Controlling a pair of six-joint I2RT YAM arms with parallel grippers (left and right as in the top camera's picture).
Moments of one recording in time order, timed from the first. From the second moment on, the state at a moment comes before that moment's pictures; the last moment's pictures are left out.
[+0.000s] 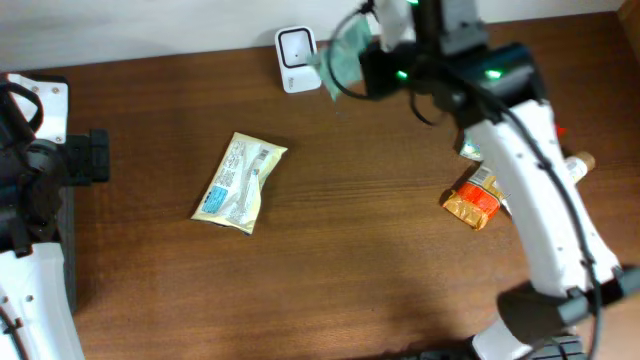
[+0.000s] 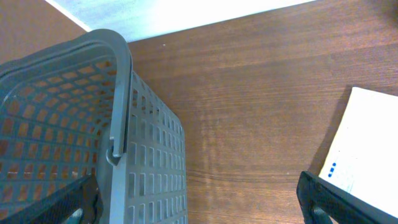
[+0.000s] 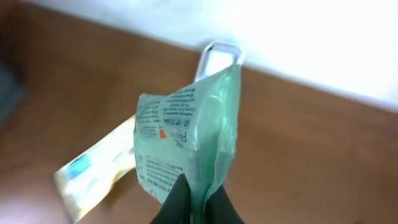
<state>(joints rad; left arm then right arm) 0.23 1.38 1.69 -1.04 -0.12 0.37 0.33 1.77 2.11 -1.01 -0.04 -0.01</state>
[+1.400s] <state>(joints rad) 0.23 1.38 1.69 -1.04 -0.12 0.37 0.41 2.44 2.14 0.01 0.37 -0.94</state>
